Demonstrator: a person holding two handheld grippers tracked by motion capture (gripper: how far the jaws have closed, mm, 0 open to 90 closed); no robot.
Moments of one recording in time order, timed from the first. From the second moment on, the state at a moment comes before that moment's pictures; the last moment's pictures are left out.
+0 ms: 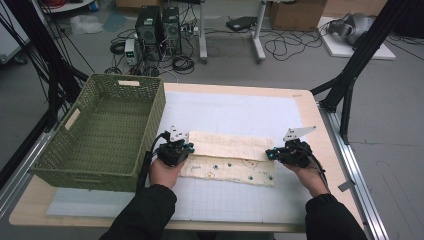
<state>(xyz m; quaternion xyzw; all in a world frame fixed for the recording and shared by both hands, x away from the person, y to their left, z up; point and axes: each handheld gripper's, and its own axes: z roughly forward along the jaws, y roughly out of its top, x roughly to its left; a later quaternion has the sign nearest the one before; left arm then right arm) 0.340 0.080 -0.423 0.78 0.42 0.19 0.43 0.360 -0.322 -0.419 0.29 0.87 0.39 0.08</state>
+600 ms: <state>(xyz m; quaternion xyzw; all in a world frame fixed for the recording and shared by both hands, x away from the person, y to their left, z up) 0.299 0.093 -0.427 0.80 0.41 0.16 0.41 0.314 -0.317 -0.424 0.25 0.88 0.40 0.02</state>
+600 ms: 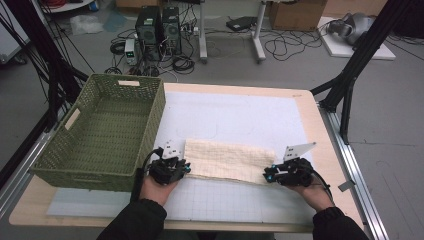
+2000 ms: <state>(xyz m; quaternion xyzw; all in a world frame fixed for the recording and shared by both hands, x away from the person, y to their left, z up) 0.366 0.052 -0.435 0.75 0.47 0.20 0.42 0.392 -0.328 -0.405 0.34 0.83 0.42 0.12</state>
